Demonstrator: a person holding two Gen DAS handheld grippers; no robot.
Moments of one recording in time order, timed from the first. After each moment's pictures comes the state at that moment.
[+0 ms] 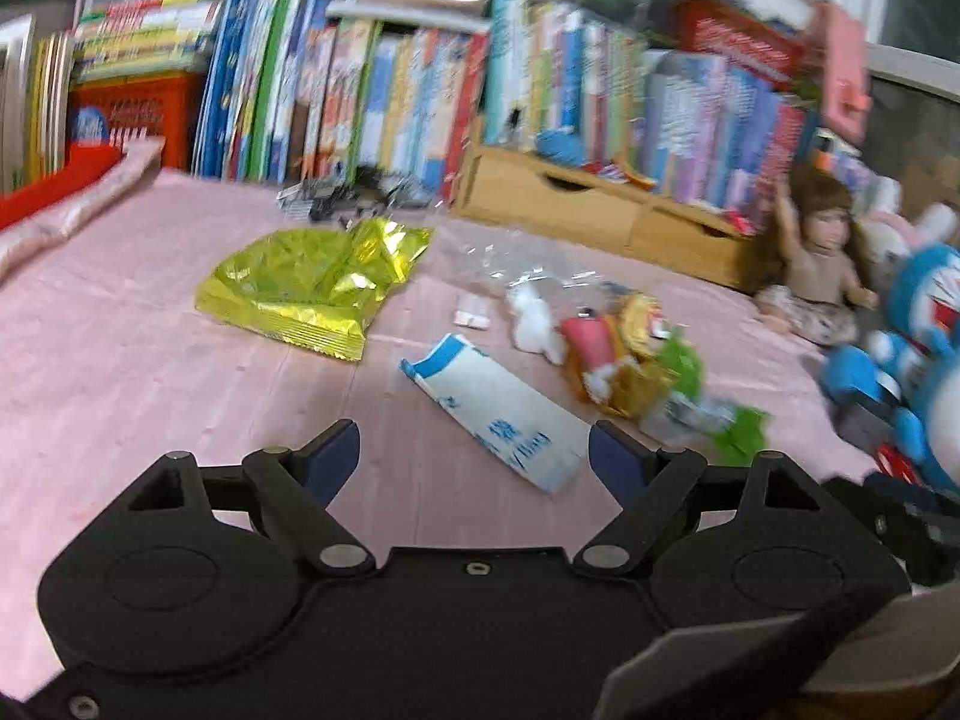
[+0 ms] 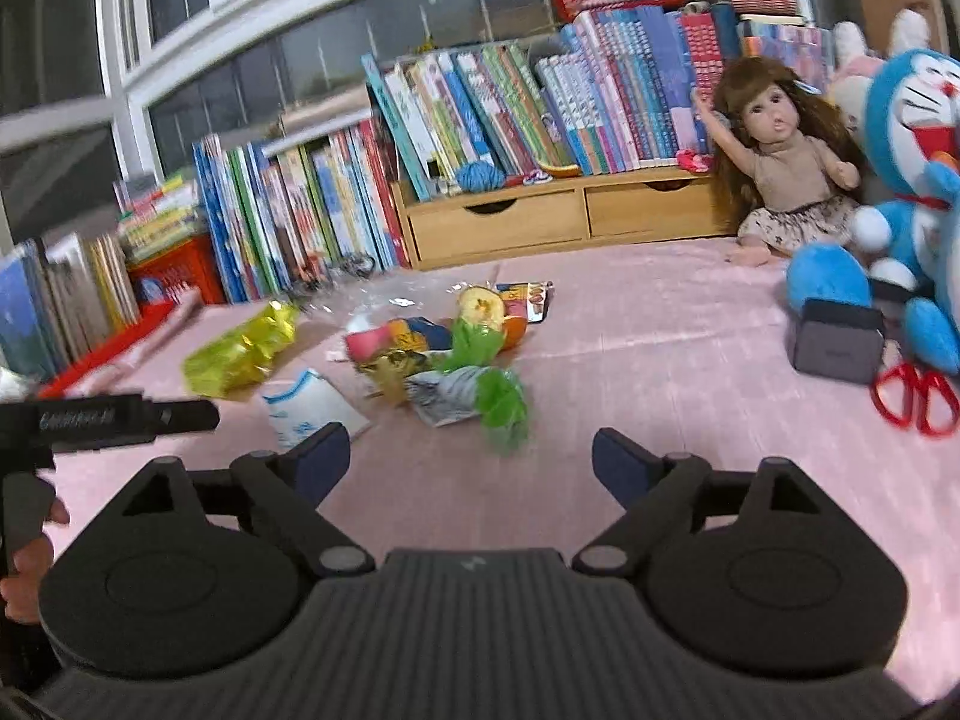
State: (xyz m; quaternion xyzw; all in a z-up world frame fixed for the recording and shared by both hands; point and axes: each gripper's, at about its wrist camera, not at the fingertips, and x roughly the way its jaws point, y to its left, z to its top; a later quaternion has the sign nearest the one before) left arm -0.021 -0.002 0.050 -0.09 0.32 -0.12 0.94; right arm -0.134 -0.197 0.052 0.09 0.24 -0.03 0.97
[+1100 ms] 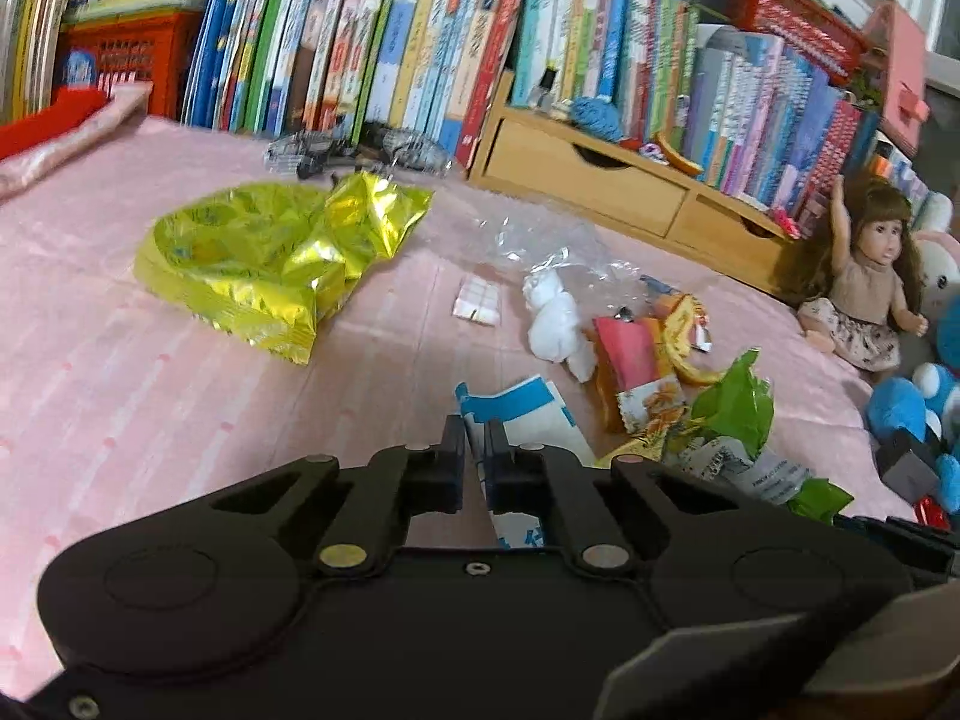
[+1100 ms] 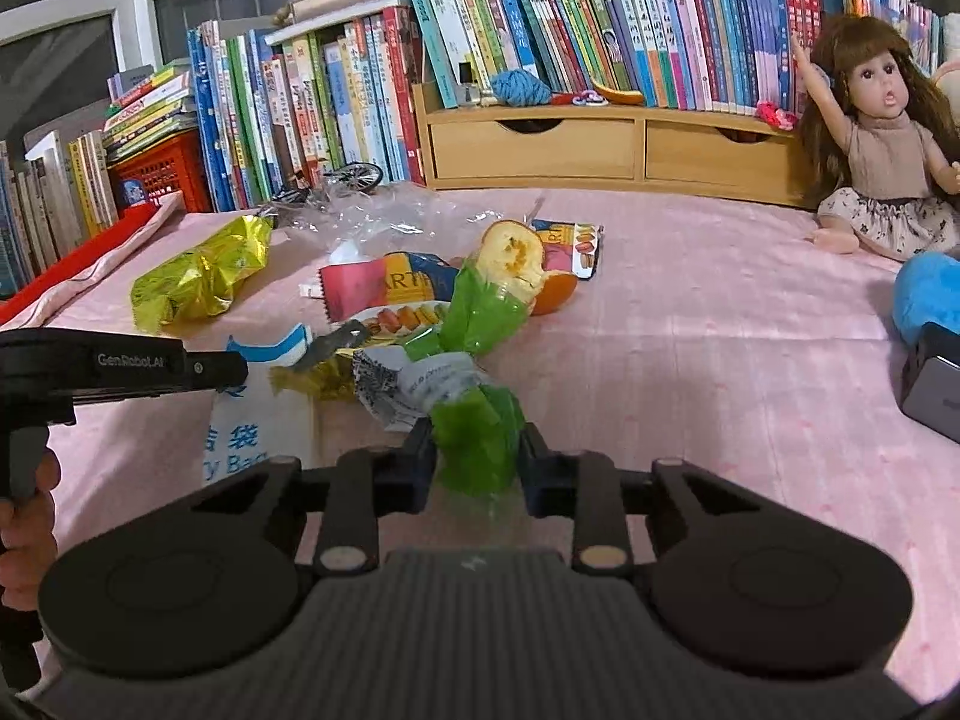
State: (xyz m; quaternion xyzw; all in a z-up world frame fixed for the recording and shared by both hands) left arm 0.030 -0.026 0.016 -0.11 0.33 -0.10 0.93; right arm -0.060 -0.184 0.025 0.05 0.31 0.00 0.95
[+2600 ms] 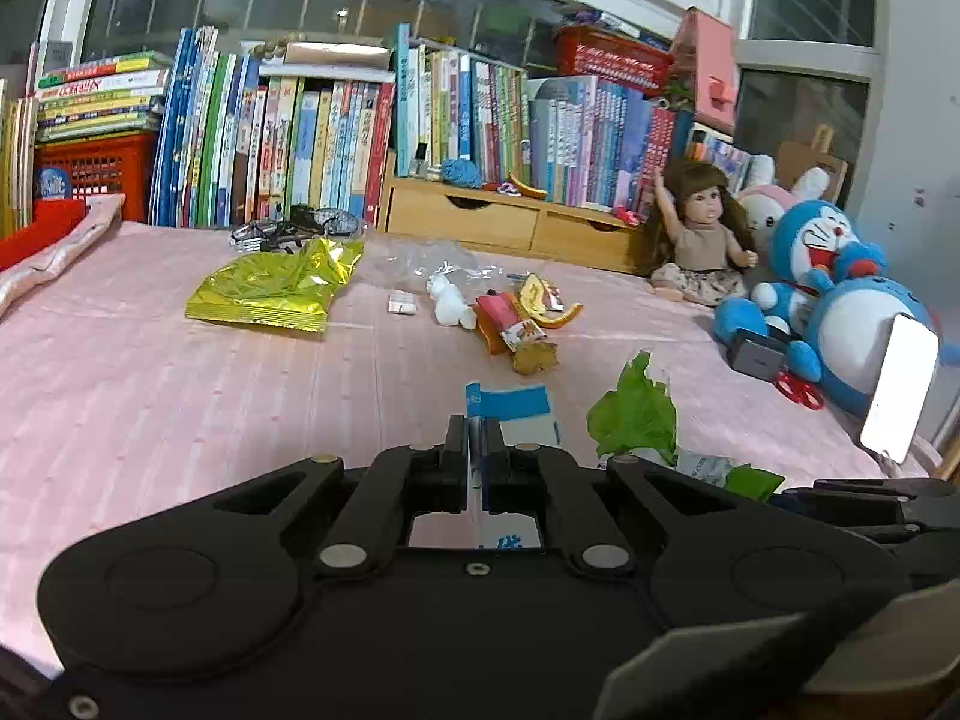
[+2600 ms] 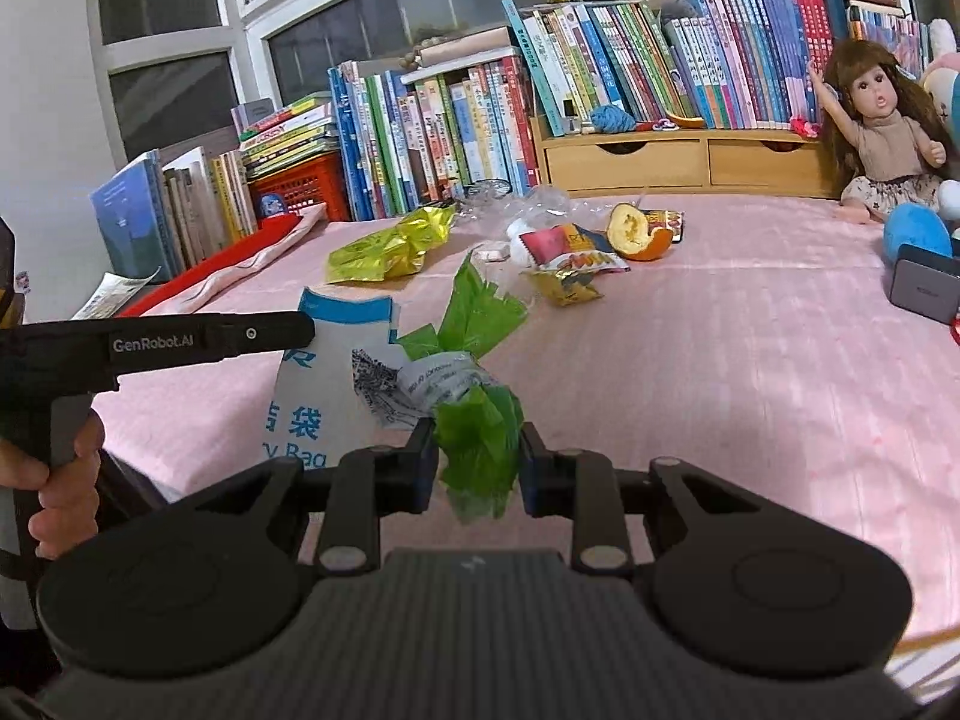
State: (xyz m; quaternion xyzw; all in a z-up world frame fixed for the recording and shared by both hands) left arm -0.158 0.027 0.061 -0.05 0.24 -0.21 0.95; right arm -0.216 -0.122 0.045 0.08 0.27 0.08 0.96
